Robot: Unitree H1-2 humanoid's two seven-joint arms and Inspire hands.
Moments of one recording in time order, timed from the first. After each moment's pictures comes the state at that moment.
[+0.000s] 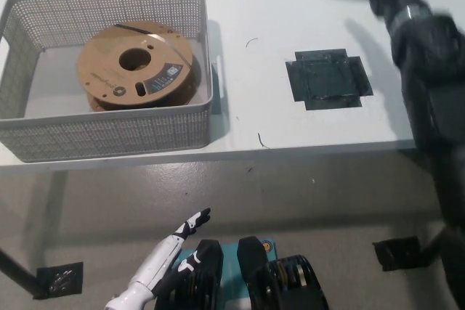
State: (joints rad) left_arm -0.10 0.19 -0.21 0.30 0.32 -0.37 -0.09; right_arm -0.93 -0.18 -0.03 0.53 0.06 0.18 0.10
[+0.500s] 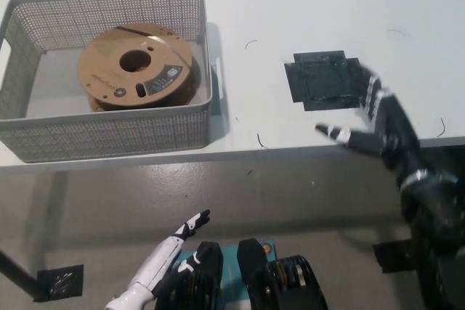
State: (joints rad) left_arm -0.10 0.19 -0.21 0.31 0.32 -0.37 -0.09; right_arm -0.41 -0.10 0.00 0.11 0.03 0.19 0.10
